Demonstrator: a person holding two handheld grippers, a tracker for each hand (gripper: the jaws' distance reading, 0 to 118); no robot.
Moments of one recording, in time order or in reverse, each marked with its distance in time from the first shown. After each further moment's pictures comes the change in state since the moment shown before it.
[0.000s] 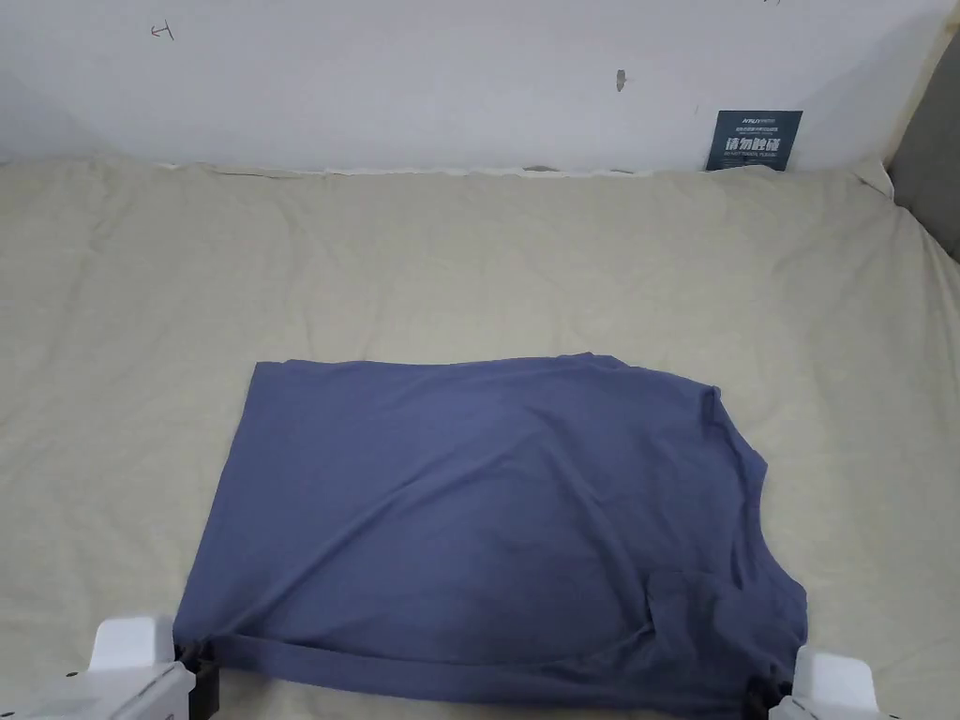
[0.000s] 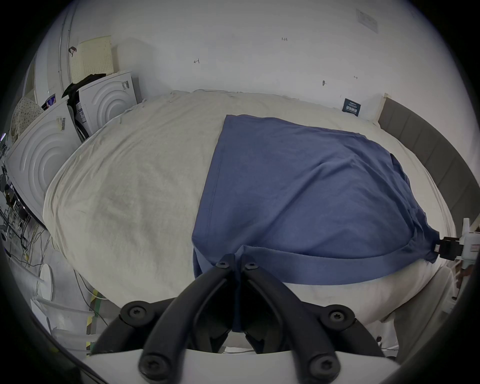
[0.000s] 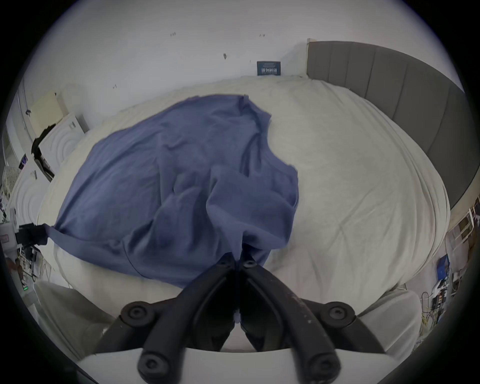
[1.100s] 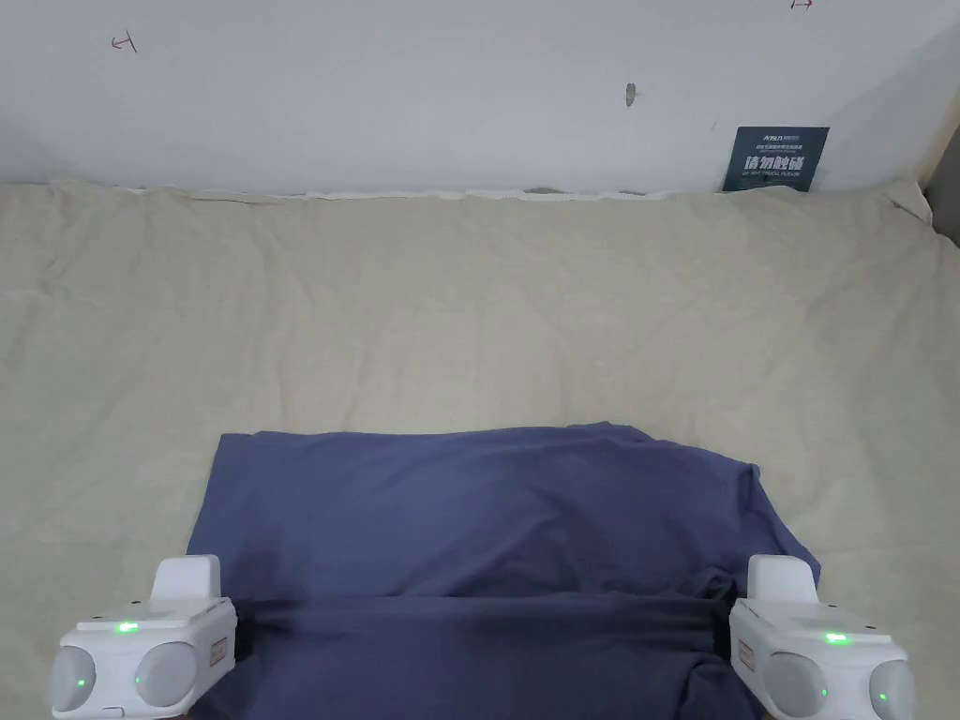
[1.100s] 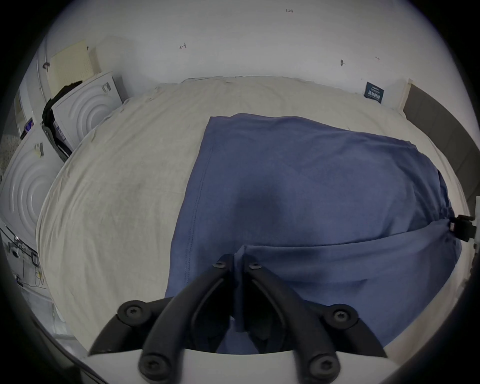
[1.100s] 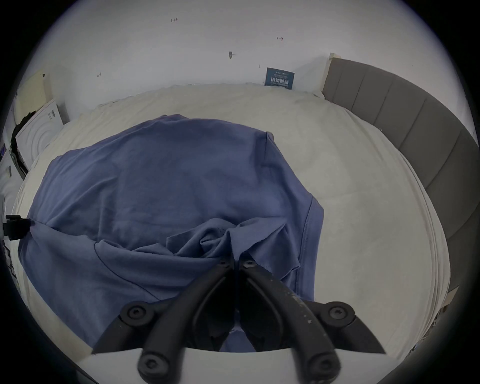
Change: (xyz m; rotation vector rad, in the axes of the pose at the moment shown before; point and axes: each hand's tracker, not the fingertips) left arm 0.032 0.134 -0.165 -0.105 0.073 -0.061; right arm -0.039 0.148 -0.165 0.013 -0.123 0.115
